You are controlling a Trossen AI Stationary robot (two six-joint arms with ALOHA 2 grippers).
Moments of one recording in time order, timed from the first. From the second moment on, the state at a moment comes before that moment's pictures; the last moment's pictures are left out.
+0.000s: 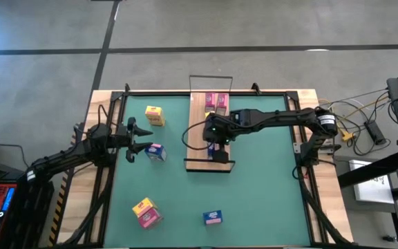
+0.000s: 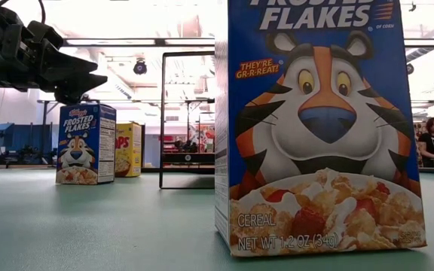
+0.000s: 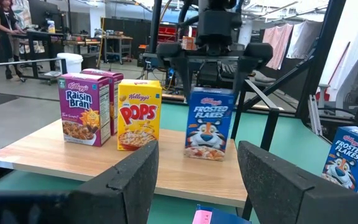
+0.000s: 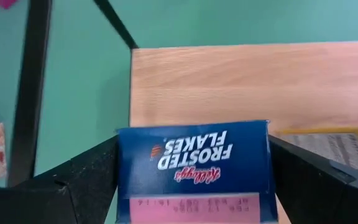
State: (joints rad) left arm 0.41 0.04 0.02 0.04 0.32 -0.09; right arm -0.09 1.74 1.50 -0.79 -0.15 -0.01
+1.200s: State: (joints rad) left arm 0.41 0.04 0.02 0.04 0.32 -0.09; right arm -0.04 1.52 1.48 -1.39 0.15 0.78
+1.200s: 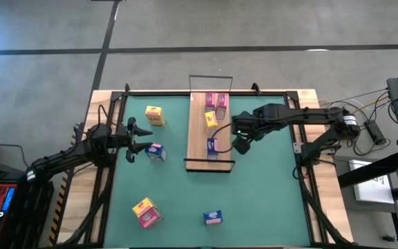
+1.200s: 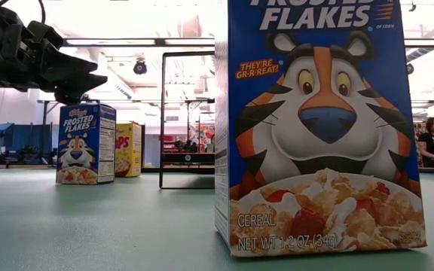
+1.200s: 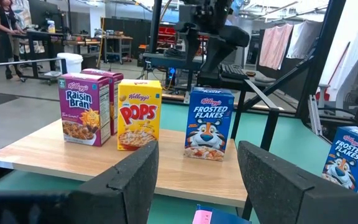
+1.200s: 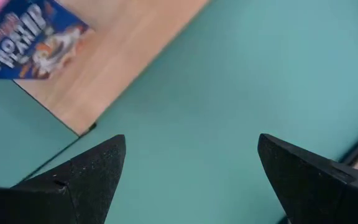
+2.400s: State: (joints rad) left arm 0.41 0.04 0.02 0.04 0.32 -0.09; right arm 0.57 1.59 1.29 -1.07 0.01 1.71
